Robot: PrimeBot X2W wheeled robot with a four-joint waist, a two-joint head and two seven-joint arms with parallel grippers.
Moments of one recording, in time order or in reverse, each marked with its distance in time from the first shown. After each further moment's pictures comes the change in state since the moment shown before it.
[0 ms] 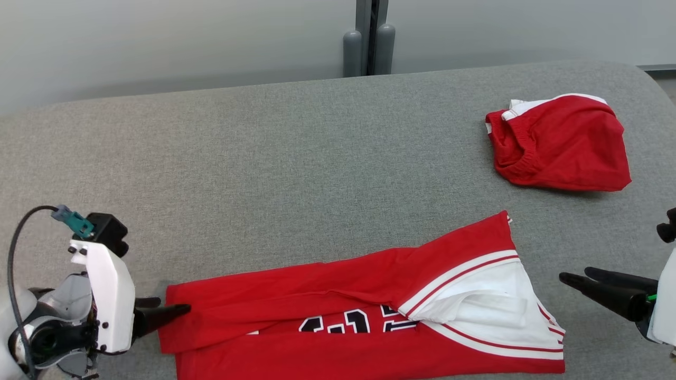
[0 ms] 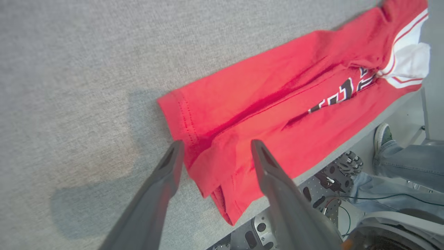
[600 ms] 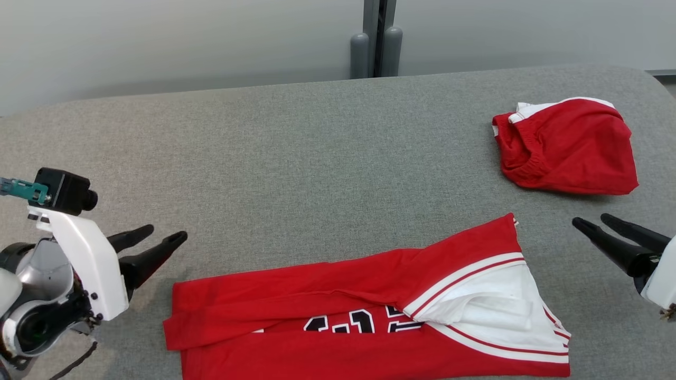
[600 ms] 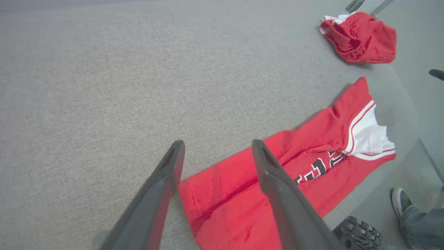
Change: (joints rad) left arm 0.015 0.060 0.126 -0.154 0.054 0.060 -0.265; right arm -0.030 0.081 -0.052 0.140 -0.085 0.000 -0.212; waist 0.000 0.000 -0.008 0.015
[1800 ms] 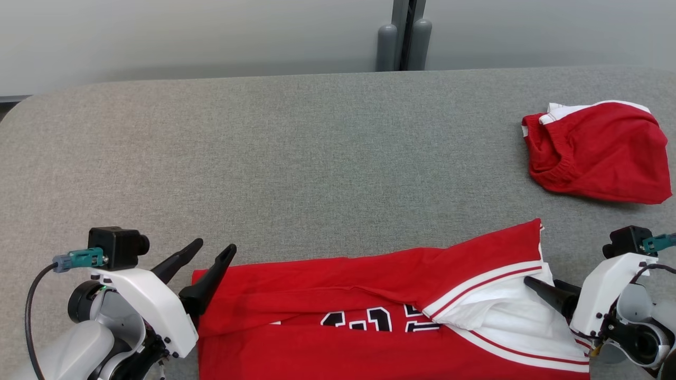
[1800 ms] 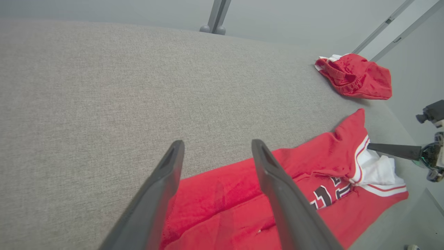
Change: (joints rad) left arm 0.150 -0.203 -0.012 0.025 0.164 0.084 -0.410; right arm 0.063 0.375 0.036 0.477 0.009 0.001 0.117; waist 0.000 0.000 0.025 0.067
